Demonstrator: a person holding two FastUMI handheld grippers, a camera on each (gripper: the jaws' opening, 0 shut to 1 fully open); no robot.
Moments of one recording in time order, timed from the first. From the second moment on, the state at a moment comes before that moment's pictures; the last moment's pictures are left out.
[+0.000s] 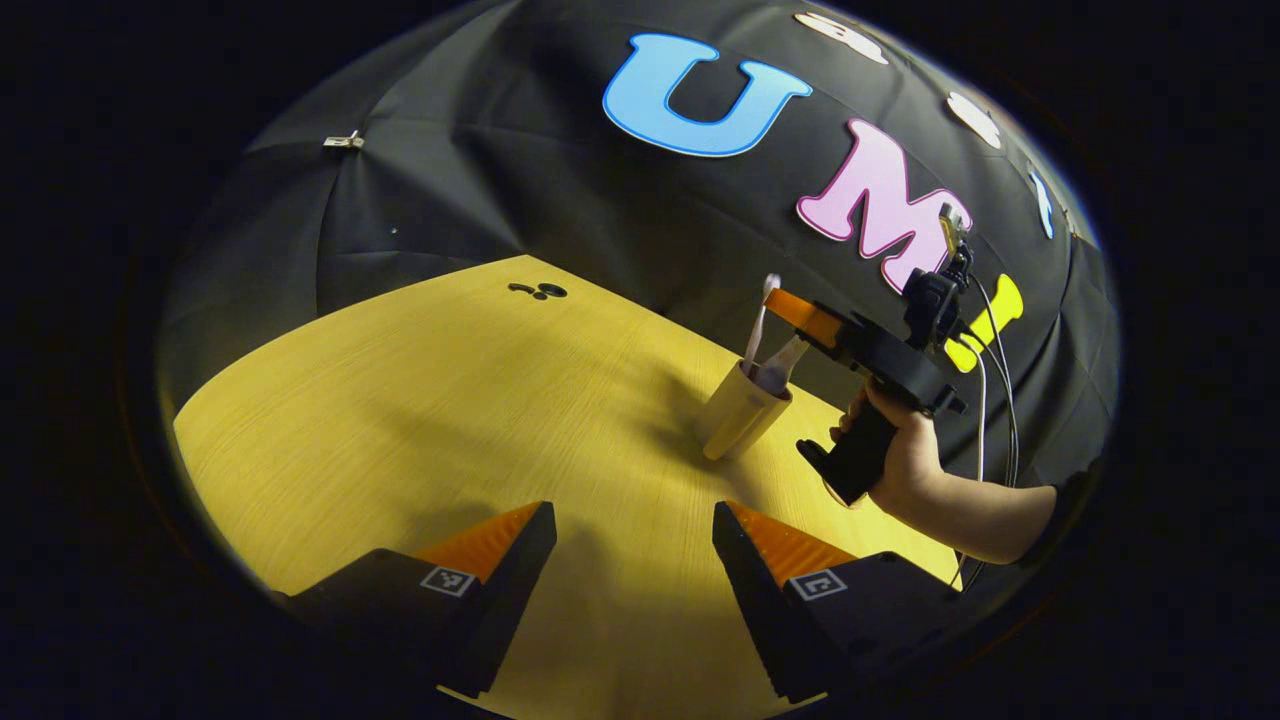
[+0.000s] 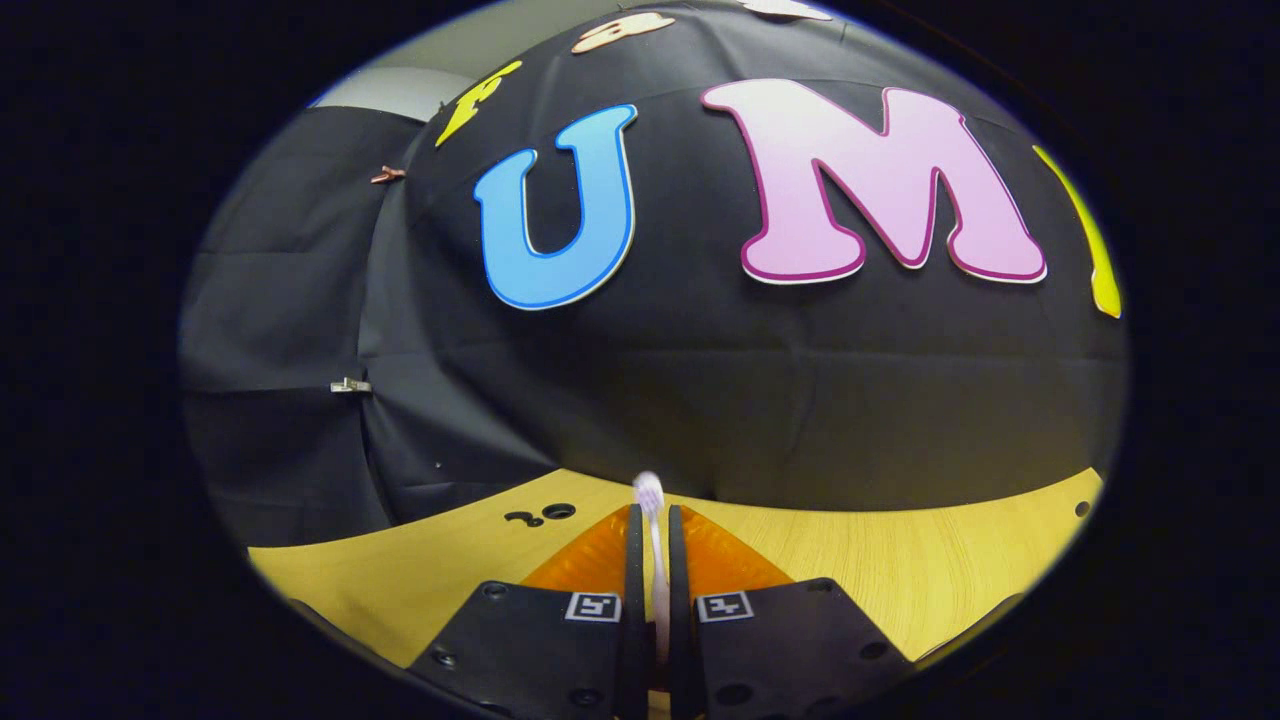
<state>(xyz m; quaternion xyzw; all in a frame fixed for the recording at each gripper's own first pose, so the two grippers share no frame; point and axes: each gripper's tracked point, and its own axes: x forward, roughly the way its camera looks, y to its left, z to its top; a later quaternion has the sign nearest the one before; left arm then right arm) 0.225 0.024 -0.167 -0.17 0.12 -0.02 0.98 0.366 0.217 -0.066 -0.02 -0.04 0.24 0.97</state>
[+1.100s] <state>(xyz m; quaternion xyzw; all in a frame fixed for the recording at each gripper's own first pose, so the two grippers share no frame) 0.311 -0.027 -0.089 -0.08 0.14 -0.08 0.98 0.319 -0.030 -0.005 0.04 -0.02 0.09 1.00</state>
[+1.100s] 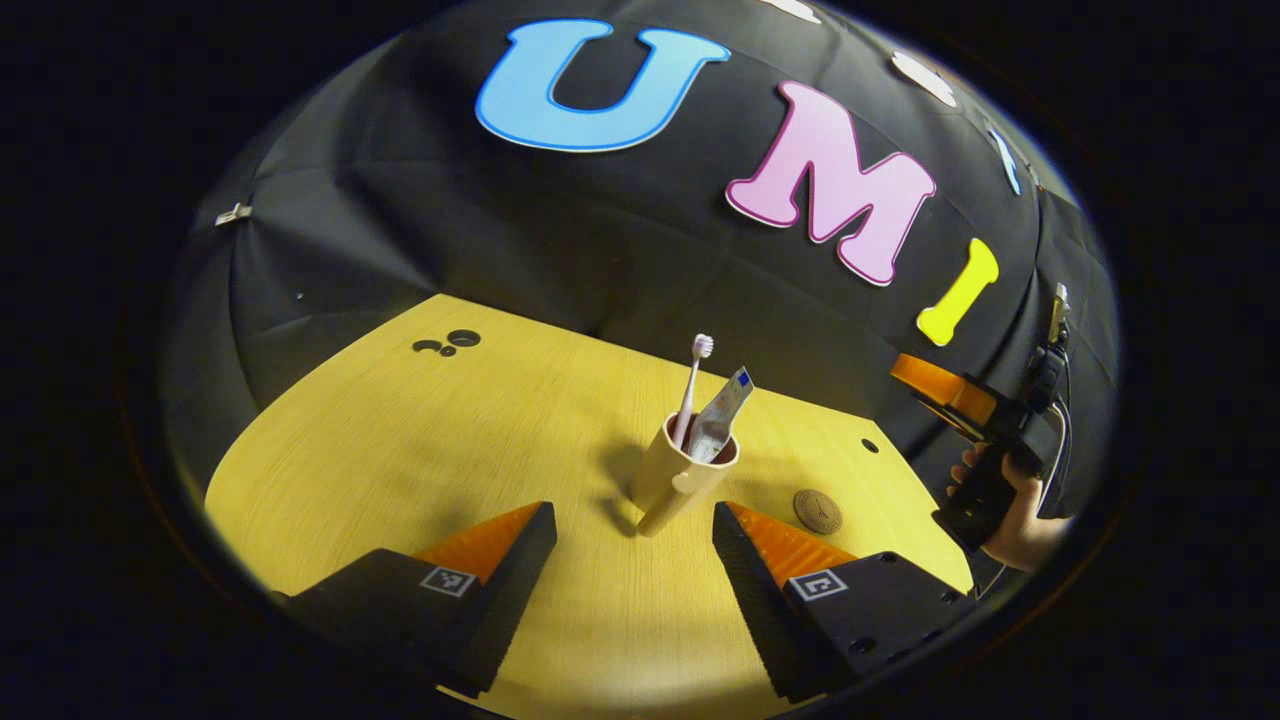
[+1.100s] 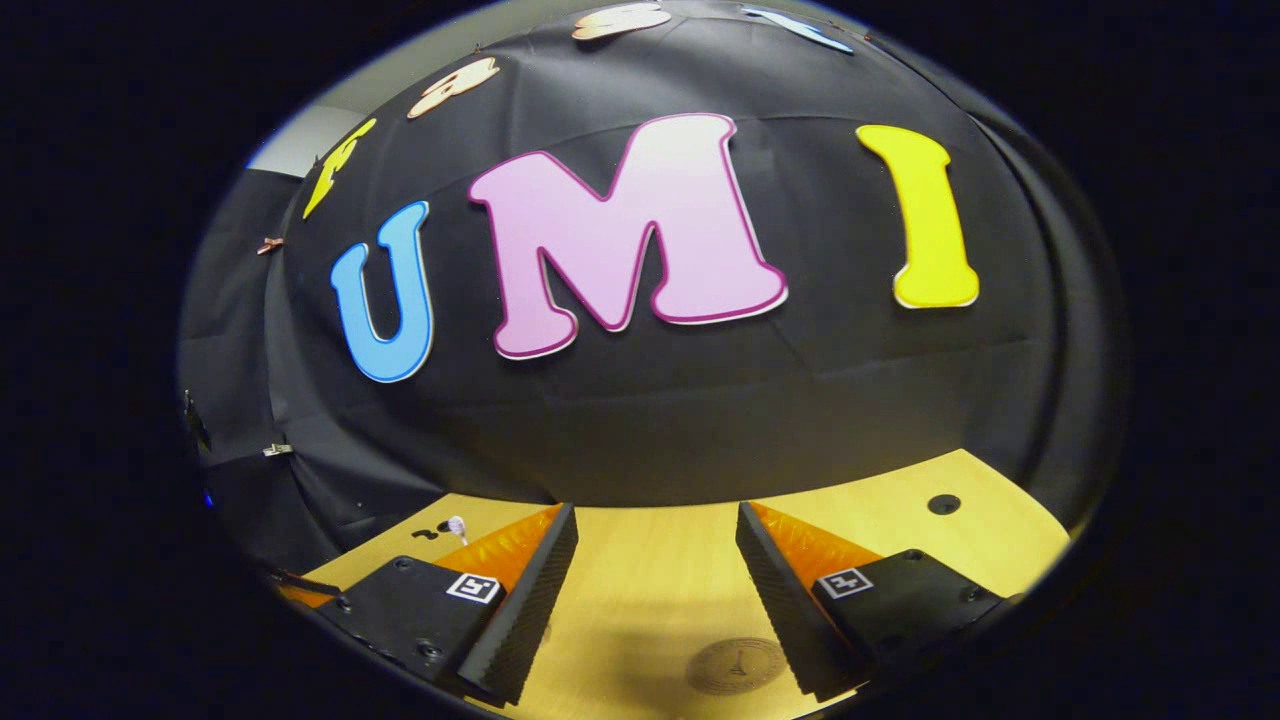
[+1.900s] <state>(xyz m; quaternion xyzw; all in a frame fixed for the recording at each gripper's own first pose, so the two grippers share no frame) 0.392 -0.077 -0.143 0.03 0.29 -0.13 0.95 0.264 -0.207 -0.035 0.05 0.00 -0.02 1.00</state>
